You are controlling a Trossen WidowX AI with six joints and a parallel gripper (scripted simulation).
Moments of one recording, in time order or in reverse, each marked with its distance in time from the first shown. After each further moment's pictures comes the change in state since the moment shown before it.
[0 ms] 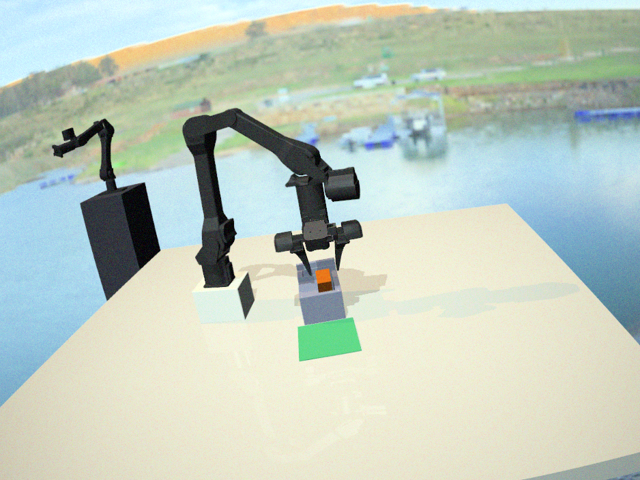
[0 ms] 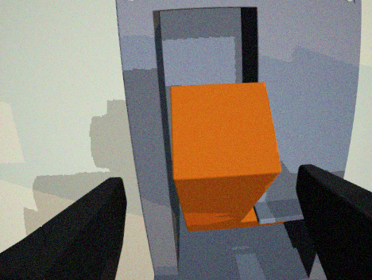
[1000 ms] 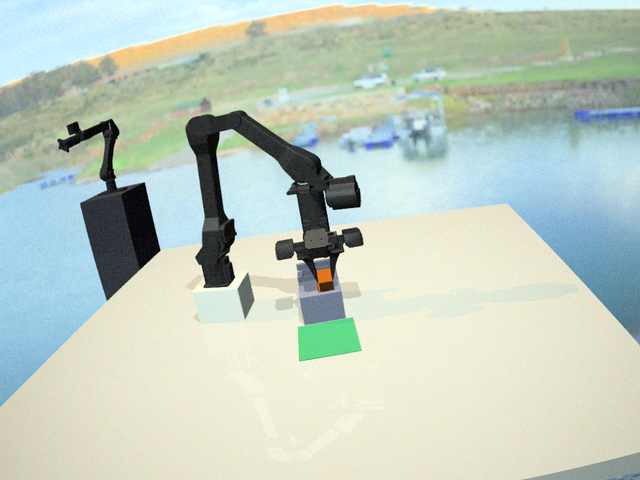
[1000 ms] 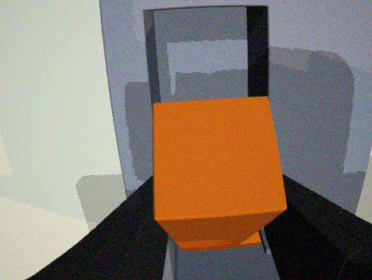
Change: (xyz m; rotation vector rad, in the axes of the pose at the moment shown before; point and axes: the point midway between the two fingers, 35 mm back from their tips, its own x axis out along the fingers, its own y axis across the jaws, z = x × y) arm 0.018 -0.001 0.000 0.000 0.000 0.000
